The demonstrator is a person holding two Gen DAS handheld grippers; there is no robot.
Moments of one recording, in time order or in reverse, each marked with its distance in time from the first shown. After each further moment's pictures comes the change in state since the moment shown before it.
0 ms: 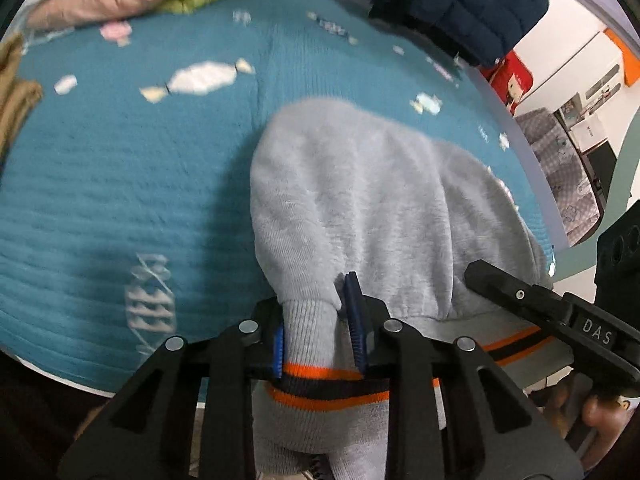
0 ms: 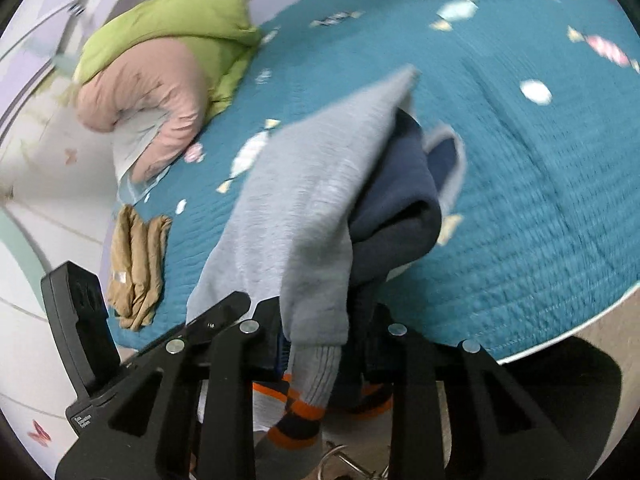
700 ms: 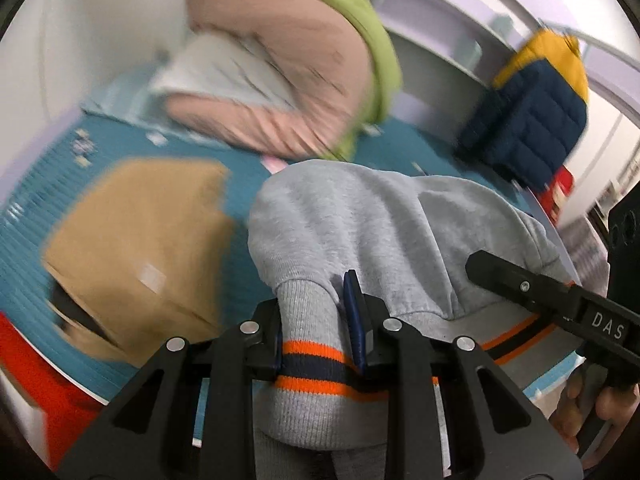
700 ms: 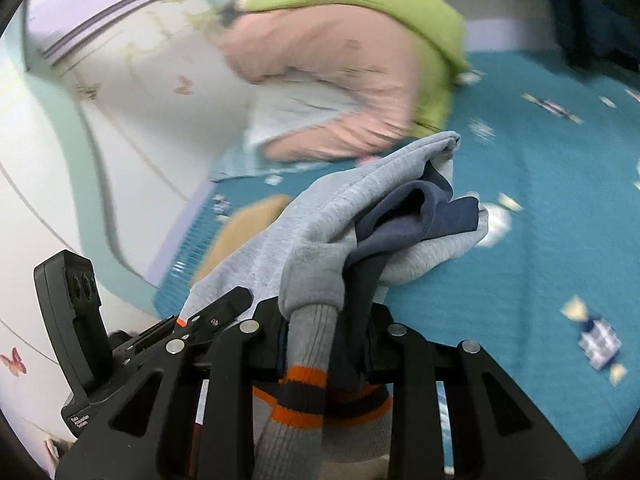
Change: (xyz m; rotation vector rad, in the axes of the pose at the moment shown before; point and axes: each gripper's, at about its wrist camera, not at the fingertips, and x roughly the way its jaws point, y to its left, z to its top) left arm -0.231 0.198 0.088 -0.089 -0.373 0.225; right arm 0.068 0.311 0.025 -0.412 -0.056 0.230
